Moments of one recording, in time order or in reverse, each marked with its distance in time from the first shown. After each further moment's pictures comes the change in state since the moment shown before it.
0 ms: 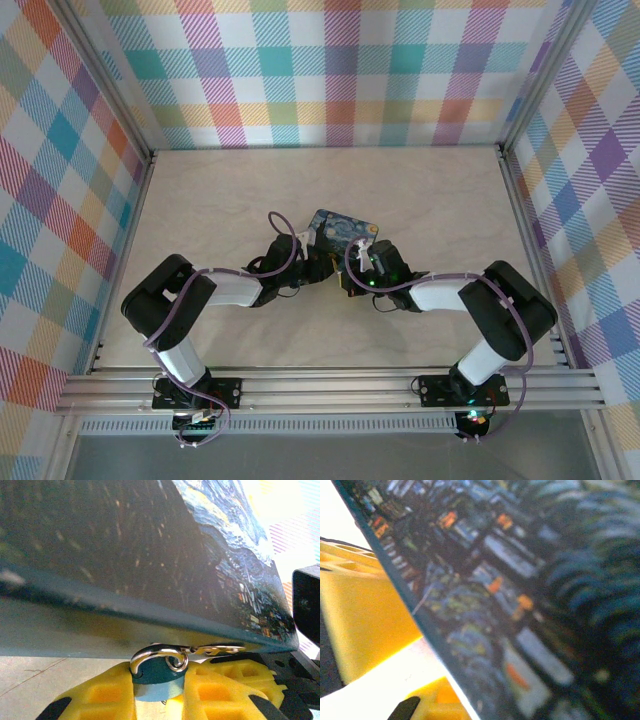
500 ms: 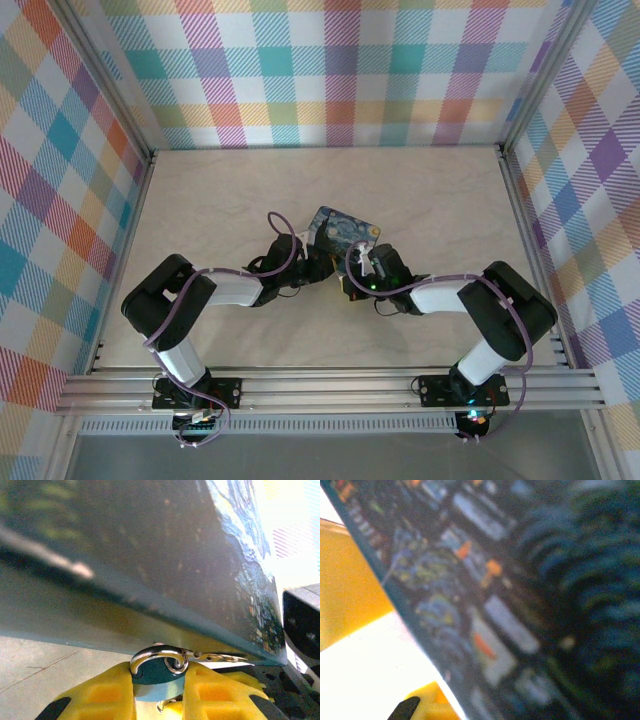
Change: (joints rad) left arm -0.004 0.000 0.007 -0.018 -0.015 -0.034; right arm 0.005 0.000 -0.032 0.004 0.000 0.000
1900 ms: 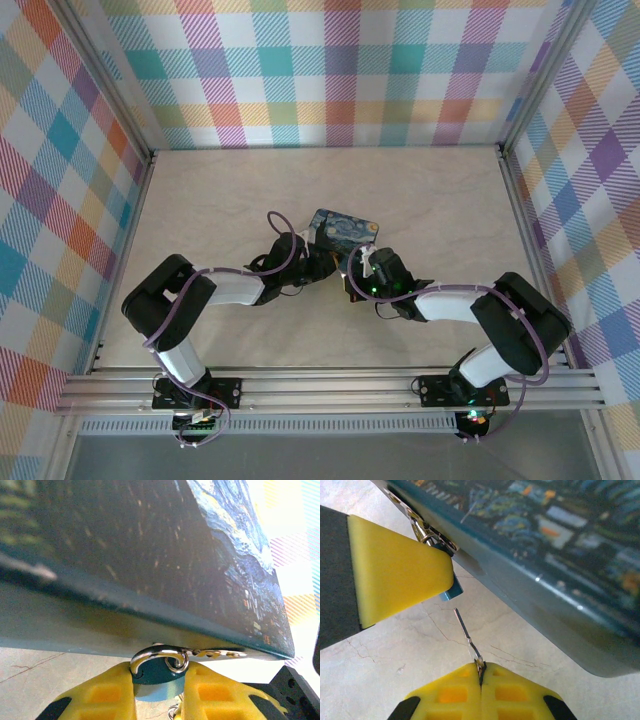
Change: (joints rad) left arm -0.011 0.000 0.024 -0.027 -0.014 -0.067; right arm 0.042 -0.095 -0.034 -0.009 0.120 0.000
